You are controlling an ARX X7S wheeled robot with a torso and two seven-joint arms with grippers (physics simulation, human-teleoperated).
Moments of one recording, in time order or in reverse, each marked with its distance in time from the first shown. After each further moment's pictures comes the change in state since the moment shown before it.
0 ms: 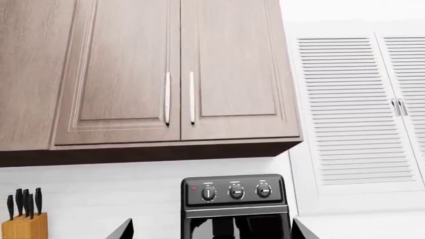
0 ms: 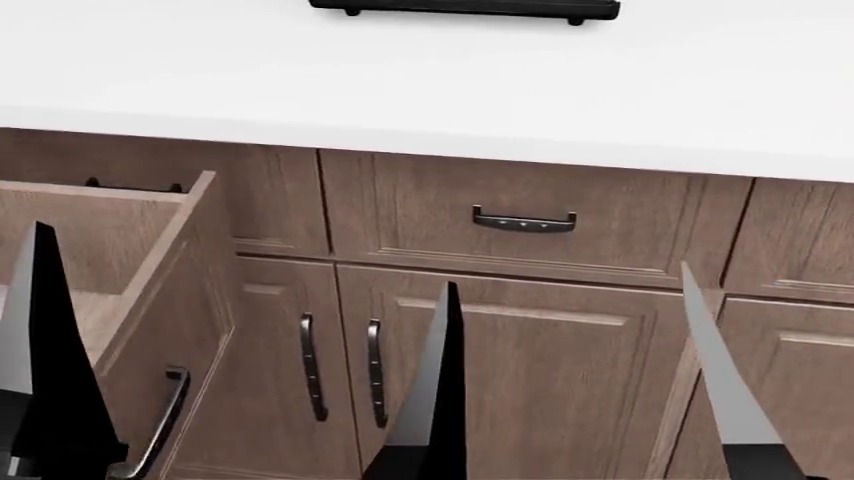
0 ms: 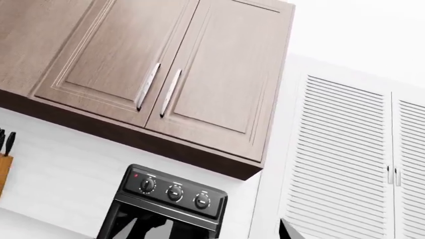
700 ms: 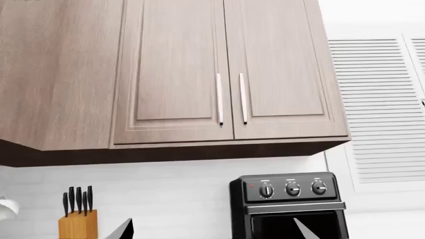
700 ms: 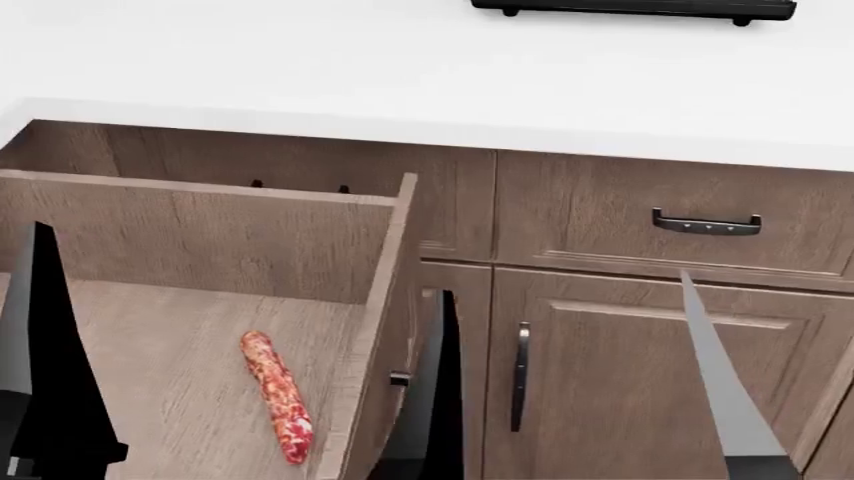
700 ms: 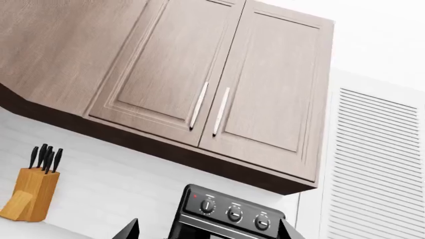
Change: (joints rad) left arm -0.009 -0.012 0.013 -0.002 -0.005 0.008 -0.015; right arm -0.016 0.012 -0.002 -0.017 0.006 -0.009 0.000
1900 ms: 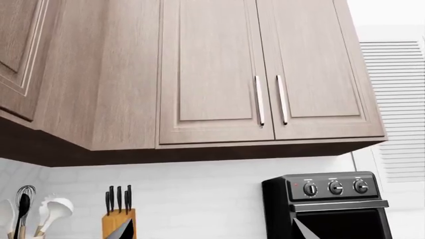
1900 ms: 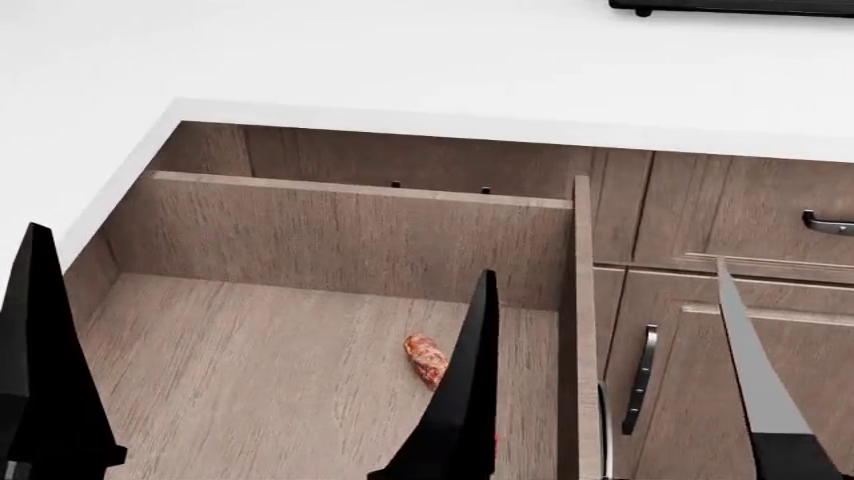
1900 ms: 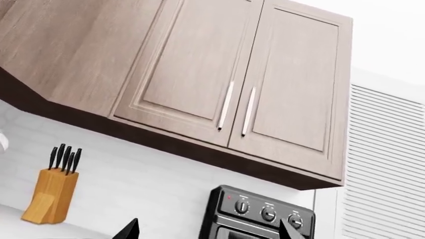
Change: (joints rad) left arm -0.016 -0.022 0.027 0.002 -0.005 0.014 -0.026; right arm 0.032 -0.011 0.034 0.022 0.014 0.052 0.018
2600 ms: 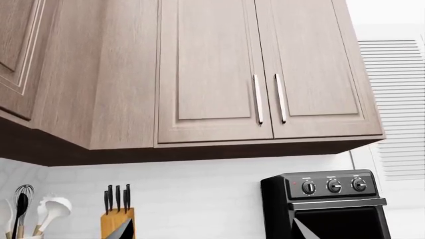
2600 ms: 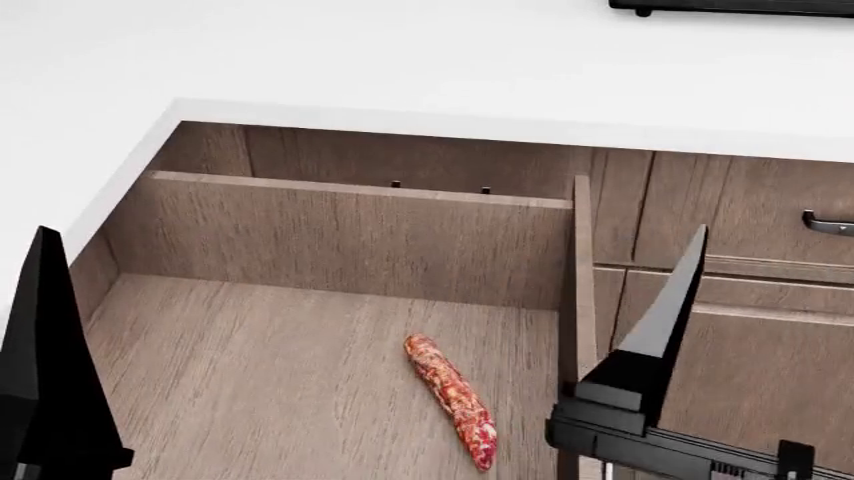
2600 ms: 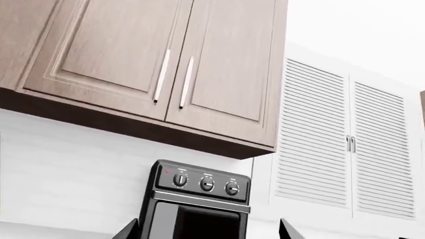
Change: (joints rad) left arm -0.010 -0.005 0.023 -0.006 0.004 0.006 -0.009; right arm 0.062 0.011 0.254 0.043 0.133 0.079 0.061
